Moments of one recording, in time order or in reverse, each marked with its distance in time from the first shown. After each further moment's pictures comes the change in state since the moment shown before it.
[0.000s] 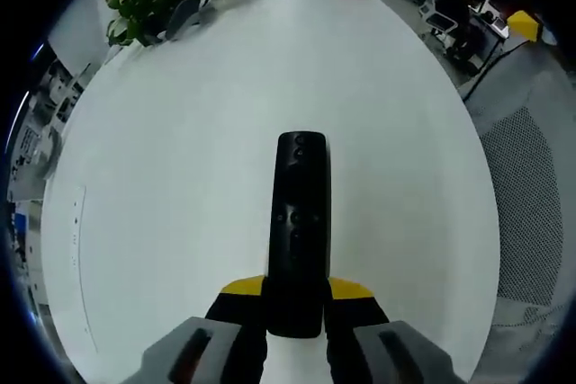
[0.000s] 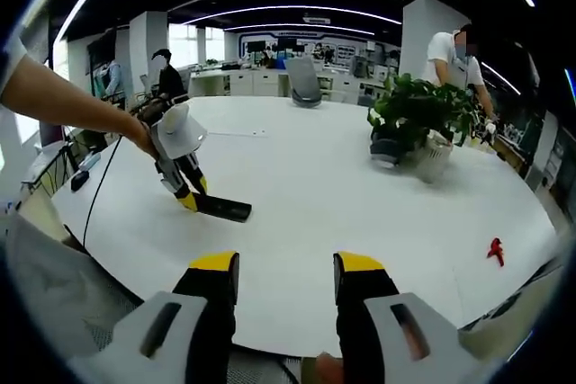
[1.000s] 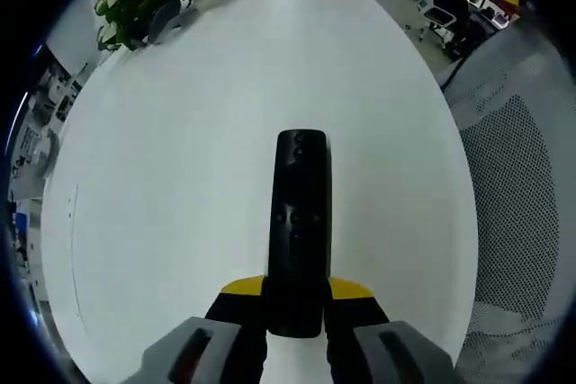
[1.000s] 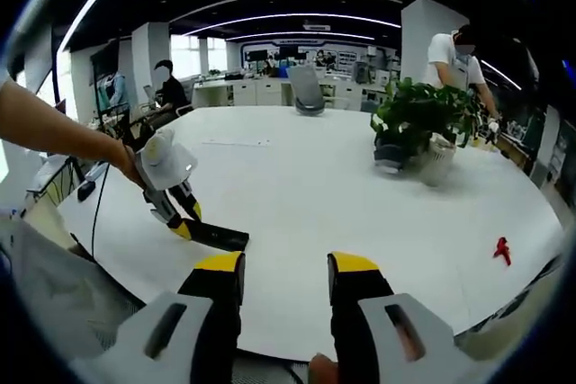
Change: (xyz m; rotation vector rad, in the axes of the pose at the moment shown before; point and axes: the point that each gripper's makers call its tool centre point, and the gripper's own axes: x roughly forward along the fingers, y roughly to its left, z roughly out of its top) left arm -0.002 -0.055 -0.003 -0.015 0.020 0.007; right arm -0.003 0.005 0.006 0.020 -0.040 0.033
